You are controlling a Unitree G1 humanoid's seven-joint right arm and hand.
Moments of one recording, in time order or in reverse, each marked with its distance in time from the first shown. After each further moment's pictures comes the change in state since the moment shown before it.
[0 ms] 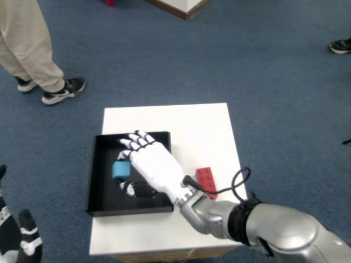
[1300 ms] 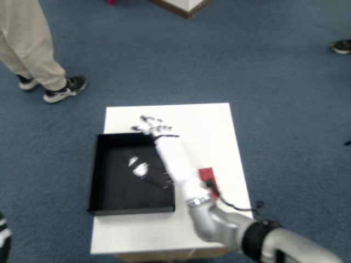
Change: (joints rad) arm 0.265 -0.102 -0.510 -0.024 -0.075 -0.456 -0.034
